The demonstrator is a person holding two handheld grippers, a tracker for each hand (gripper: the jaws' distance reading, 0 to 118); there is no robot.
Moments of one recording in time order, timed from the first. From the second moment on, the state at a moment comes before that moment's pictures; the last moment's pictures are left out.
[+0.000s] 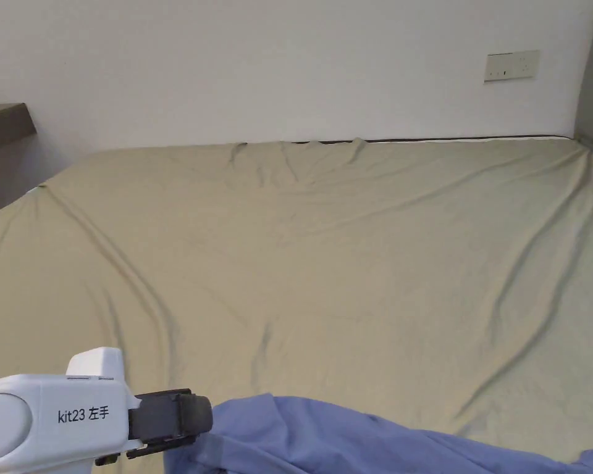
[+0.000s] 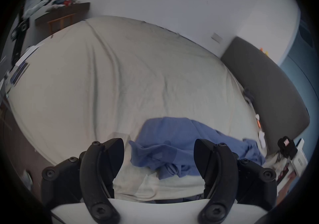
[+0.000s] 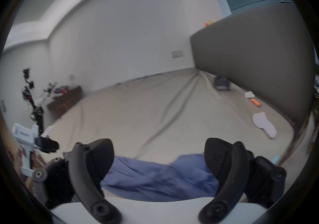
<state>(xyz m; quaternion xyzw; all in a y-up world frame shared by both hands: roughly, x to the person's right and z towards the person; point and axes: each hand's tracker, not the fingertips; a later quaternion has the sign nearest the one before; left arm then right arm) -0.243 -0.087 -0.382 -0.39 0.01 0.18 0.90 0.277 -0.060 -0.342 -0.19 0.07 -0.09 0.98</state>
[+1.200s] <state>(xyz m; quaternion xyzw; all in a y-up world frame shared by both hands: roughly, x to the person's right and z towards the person) -0.182 -0.104 -0.425 -0.36 -0.14 0.27 0.88 0.277 -0.084 -0.366 -0.20 0.18 -0.20 0.94</state>
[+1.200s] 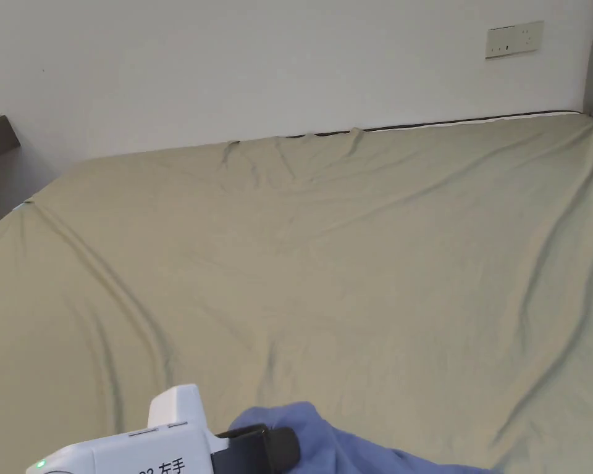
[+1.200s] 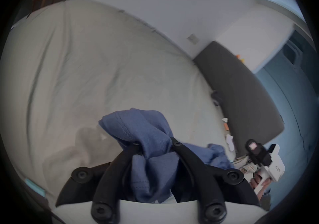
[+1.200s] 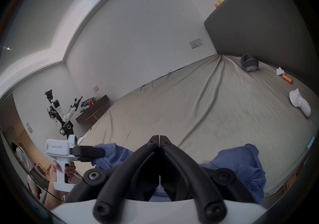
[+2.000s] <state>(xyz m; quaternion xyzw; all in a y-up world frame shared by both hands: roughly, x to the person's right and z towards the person) -0.062 -0.091 -0.436 -0.32 -0.21 0.20 0.90 0.301 -0.093 -0.323 -0.21 0.11 -0.24 0.94</state>
